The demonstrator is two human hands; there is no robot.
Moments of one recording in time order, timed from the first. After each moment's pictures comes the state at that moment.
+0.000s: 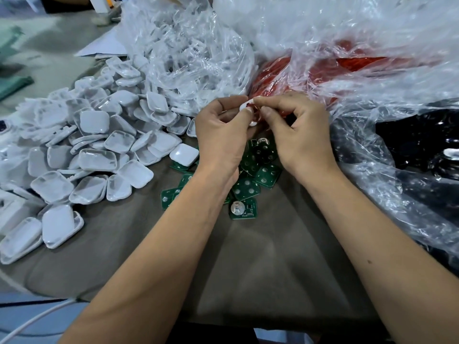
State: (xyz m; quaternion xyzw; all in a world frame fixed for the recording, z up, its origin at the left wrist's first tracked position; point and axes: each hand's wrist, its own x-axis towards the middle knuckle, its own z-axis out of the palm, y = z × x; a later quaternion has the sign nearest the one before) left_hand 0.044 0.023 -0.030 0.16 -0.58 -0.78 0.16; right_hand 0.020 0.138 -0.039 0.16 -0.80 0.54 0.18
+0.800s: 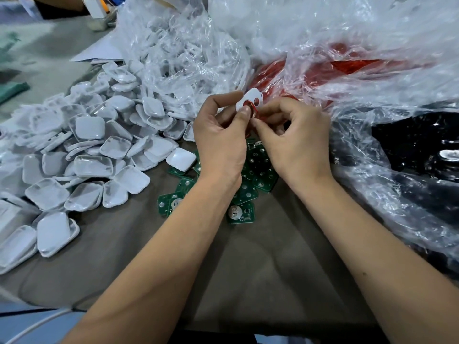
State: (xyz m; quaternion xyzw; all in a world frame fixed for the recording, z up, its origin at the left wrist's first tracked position) left_hand 0.043 0.031 -0.037 0.11 -0.57 -0.78 0.21; right_hand 0.022 0.137 -0.044 0.13 -0.82 0.52 0.21
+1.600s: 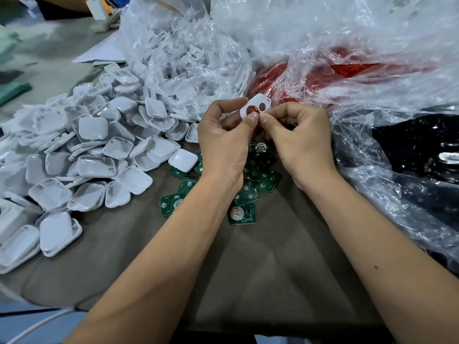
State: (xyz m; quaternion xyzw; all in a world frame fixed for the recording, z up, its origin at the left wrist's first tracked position) left_hand 0.042 0.029 -0.040 0.11 -0.54 -0.81 0.18; right_hand 0.013 0.139 -0.047 0.08 -0.78 0.60 0.13
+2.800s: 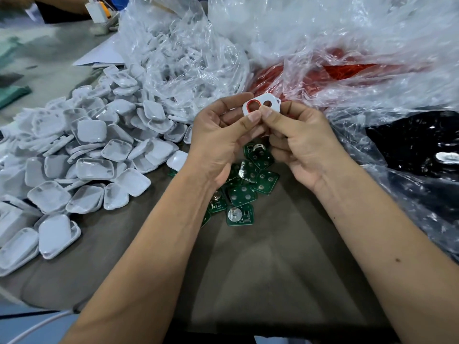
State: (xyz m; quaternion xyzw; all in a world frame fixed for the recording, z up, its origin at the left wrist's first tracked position) left_hand 0.040 0.008 -0.030 0.02 -0.51 -0.86 0.06; right_hand 0.018 0.147 -0.029 0.02 -0.57 0.82 -0.12
